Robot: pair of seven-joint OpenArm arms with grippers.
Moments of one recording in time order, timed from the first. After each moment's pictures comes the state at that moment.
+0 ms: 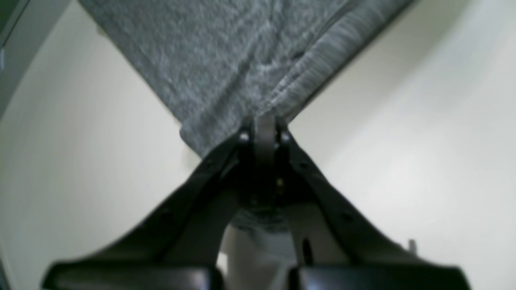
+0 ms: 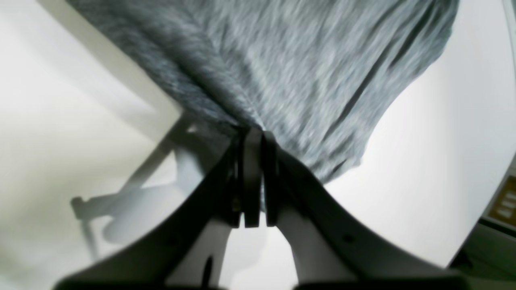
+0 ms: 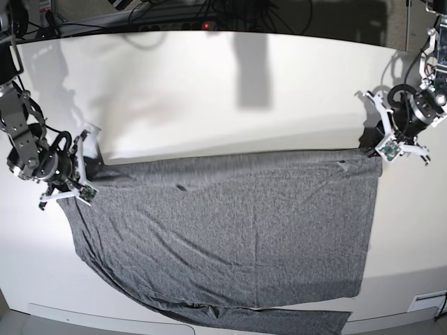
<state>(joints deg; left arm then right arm) 10.3 -30.3 -1.1 86.1 2.5 -35.1 7.6 13.1 44.2 -22.1 73.3 -0.3 32.4 -26.4</state>
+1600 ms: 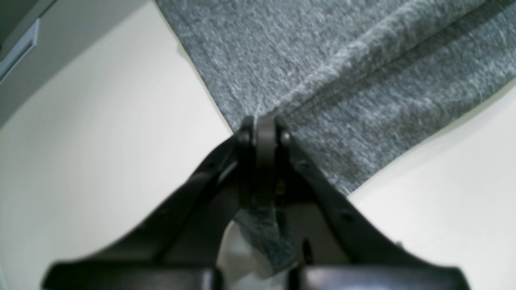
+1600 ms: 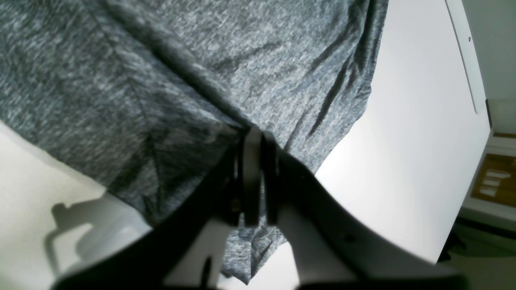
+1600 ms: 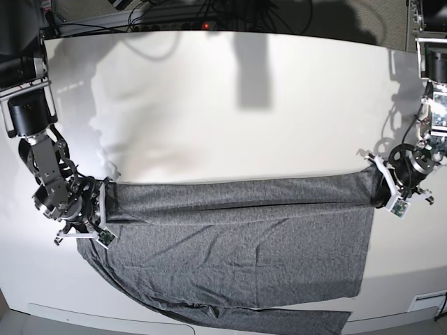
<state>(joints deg) -12.1 -25.3 -0.8 59.1 5.1 -32.2 1.4 28.6 31.2 -22.1 53.6 -12.1 26.8 -22.0</state>
